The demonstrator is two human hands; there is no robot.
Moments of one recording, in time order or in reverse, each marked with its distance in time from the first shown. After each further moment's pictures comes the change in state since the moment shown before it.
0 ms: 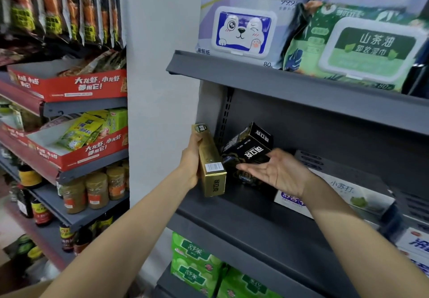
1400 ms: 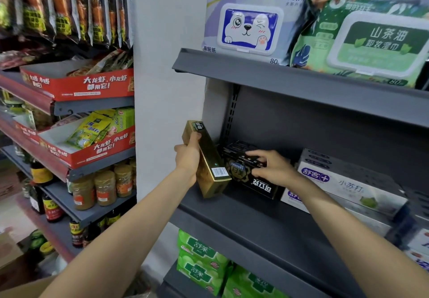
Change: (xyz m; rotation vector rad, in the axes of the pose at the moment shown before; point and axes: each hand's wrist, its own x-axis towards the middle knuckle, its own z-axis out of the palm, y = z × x) left_hand 0.003 0.000 -0.015 0.096 0.281 0.036; right_hand 0.023 0.014 0.004 -1.341 0.209 -0.294
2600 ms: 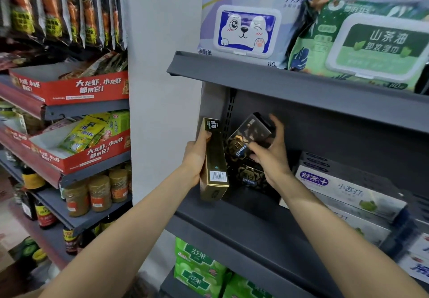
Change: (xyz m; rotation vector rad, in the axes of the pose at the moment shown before) left_hand -0.006 0.014 0.017 0.014 -0.257 -0.014; right_hand 0.021 -0.016 0.010 0.794 0.449 -0.101
